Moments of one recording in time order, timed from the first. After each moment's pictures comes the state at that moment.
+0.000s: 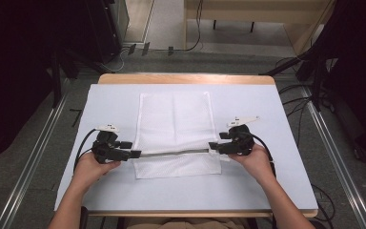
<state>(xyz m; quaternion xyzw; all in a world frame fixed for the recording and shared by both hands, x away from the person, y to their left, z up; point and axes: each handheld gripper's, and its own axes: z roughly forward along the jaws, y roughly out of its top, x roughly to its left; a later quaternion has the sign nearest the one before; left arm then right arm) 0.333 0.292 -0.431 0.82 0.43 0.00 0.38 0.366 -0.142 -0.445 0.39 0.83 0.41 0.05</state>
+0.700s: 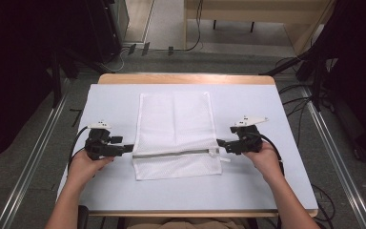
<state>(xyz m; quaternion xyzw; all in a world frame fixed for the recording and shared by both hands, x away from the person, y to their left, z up) 0.337 0.312 -0.430 0.80 0.47 0.06 0.38 0.370 -0.165 -0.449 0.38 0.82 0.41 0.12</state>
